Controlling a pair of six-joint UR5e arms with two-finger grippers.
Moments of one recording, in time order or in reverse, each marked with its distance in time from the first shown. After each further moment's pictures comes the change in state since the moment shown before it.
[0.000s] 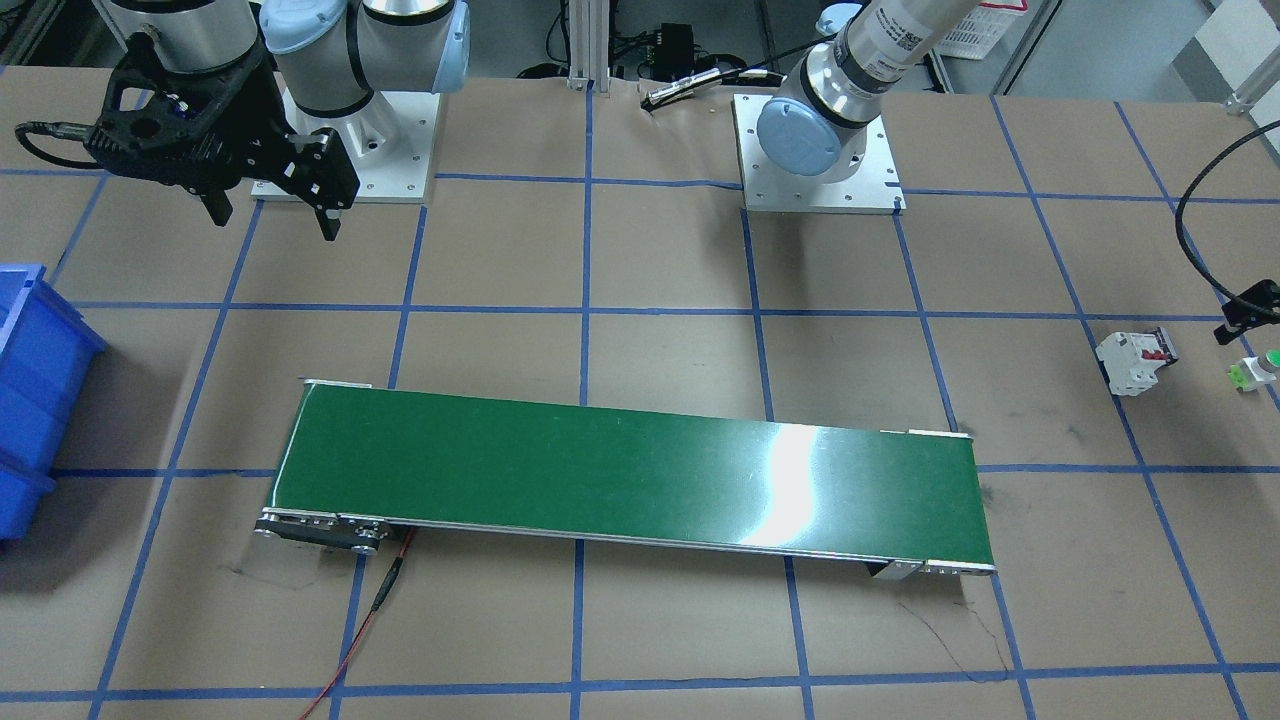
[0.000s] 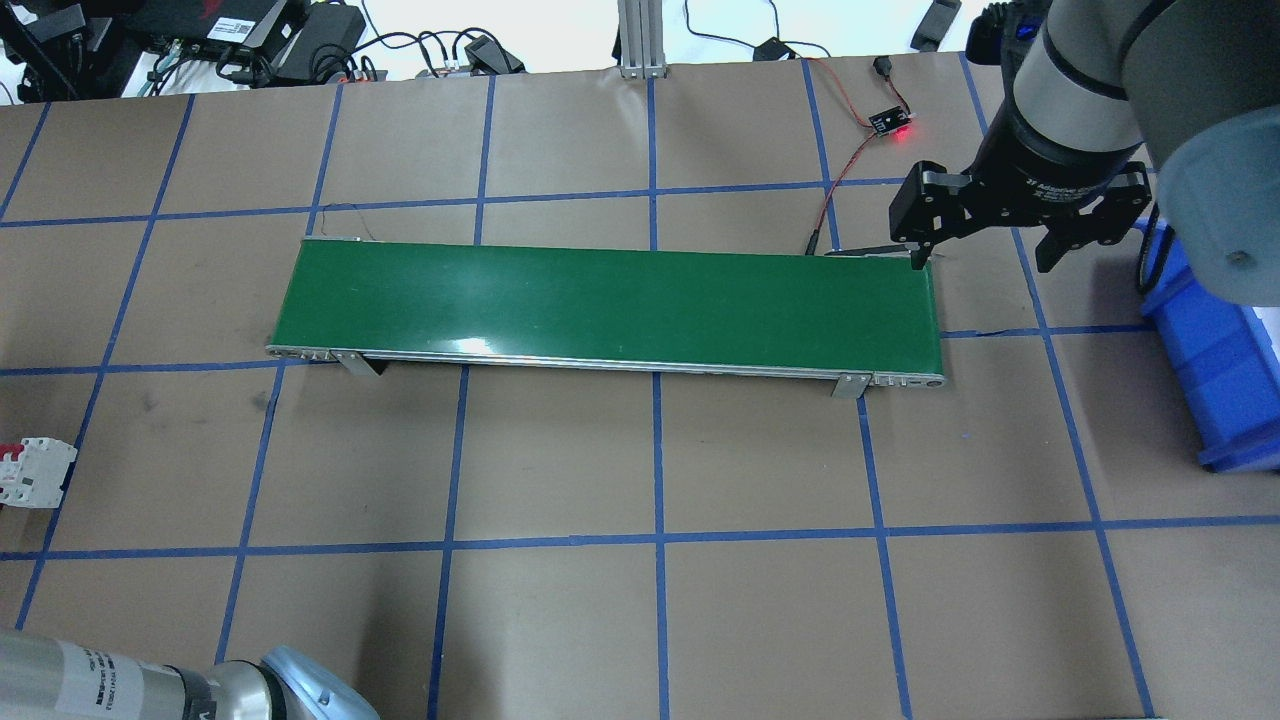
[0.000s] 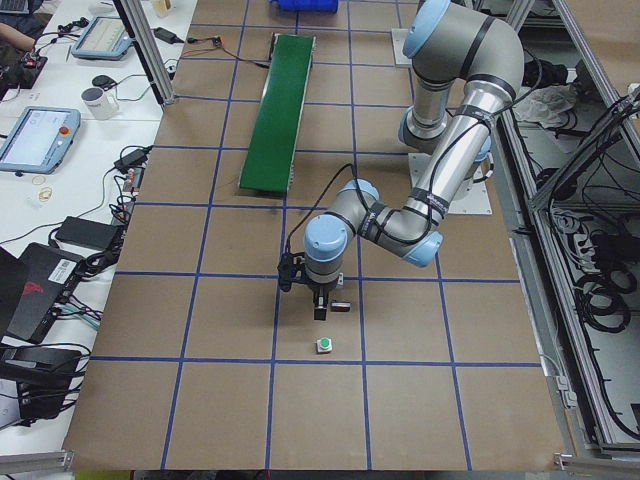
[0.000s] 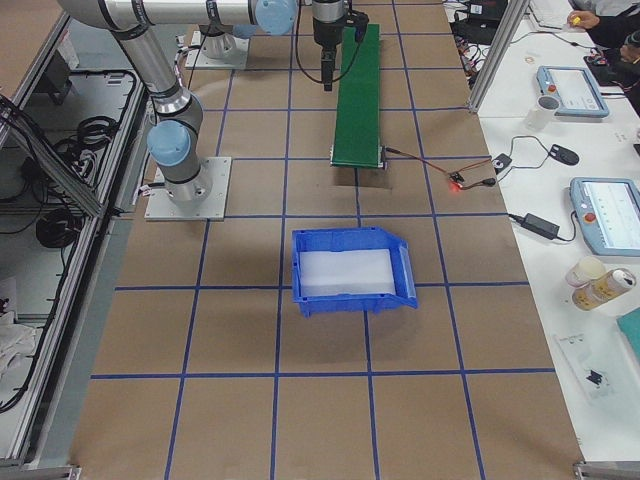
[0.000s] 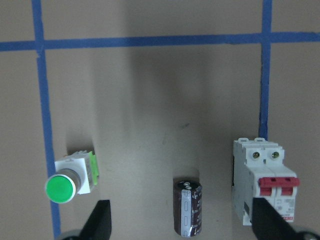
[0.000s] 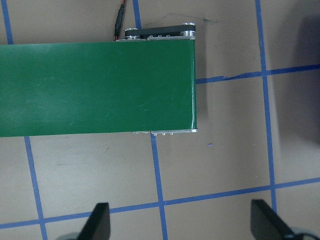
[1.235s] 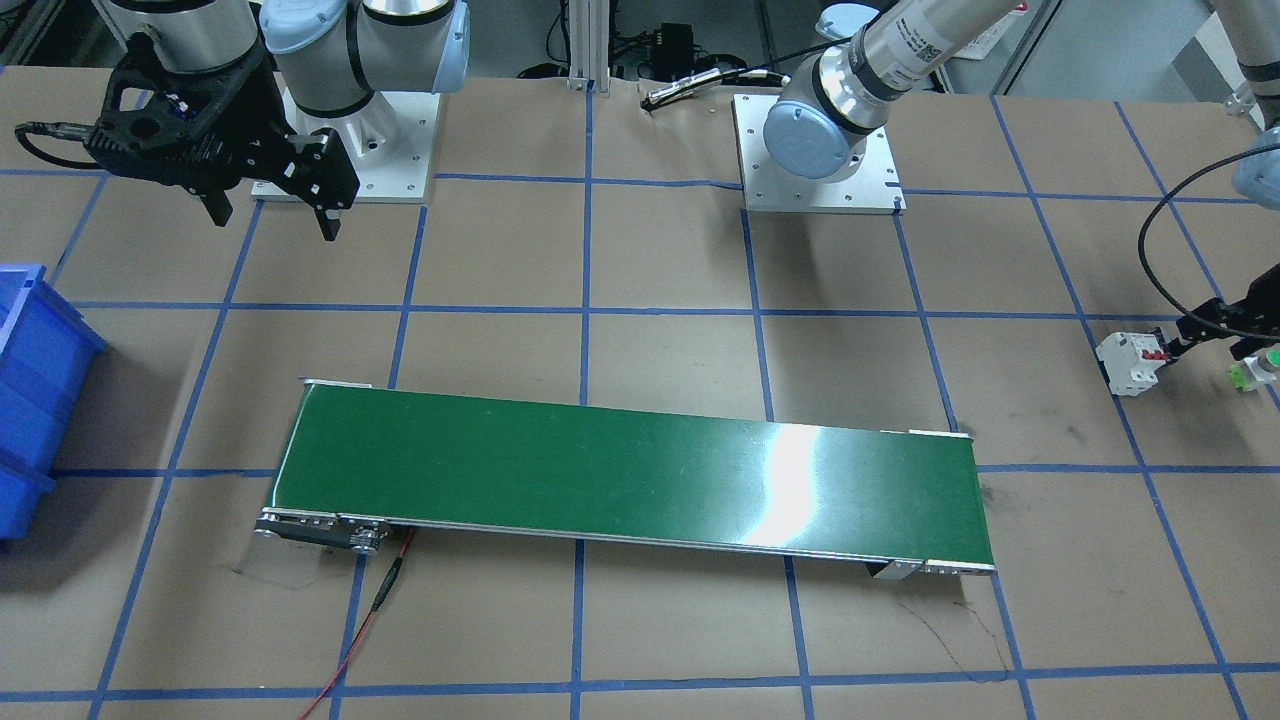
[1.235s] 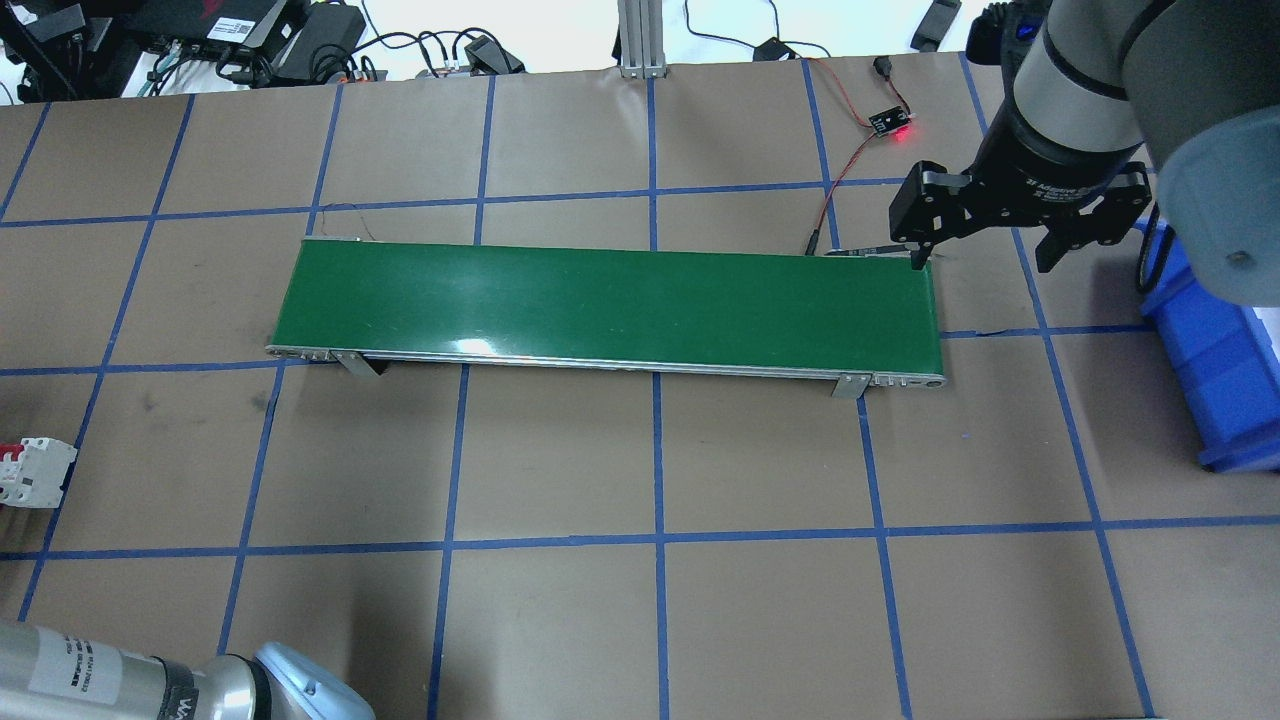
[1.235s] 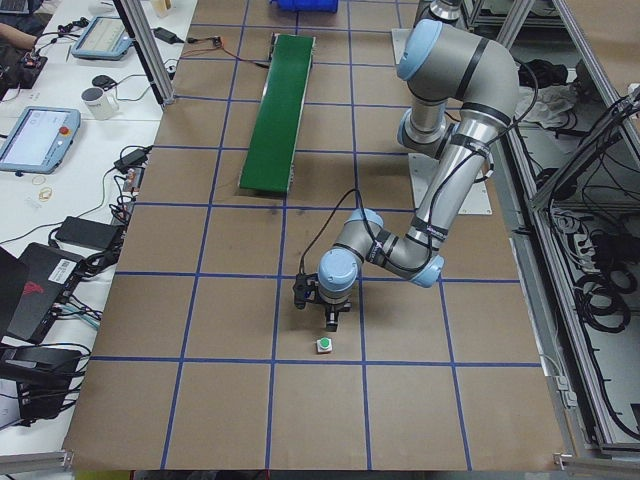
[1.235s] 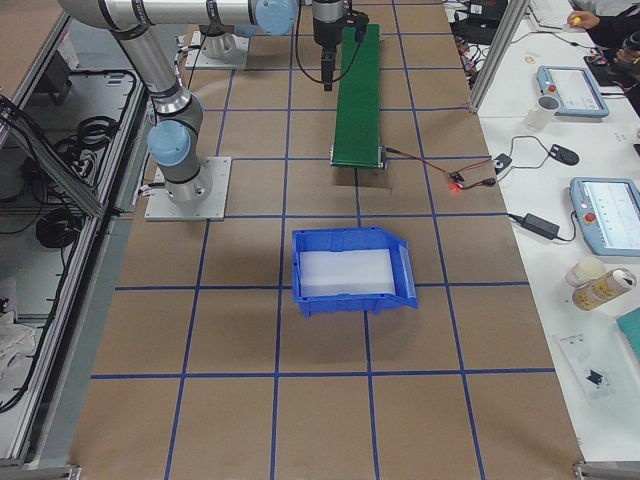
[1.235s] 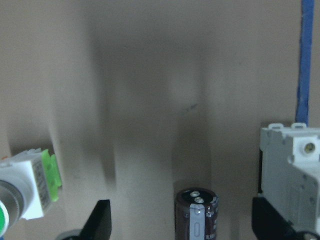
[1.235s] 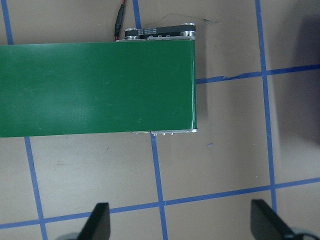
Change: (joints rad) left arm 0.047 -0.096 -0.082 0.110 -0.020 0.058; right arm 0.000 0.000 0.000 0.000 0.000 0.001
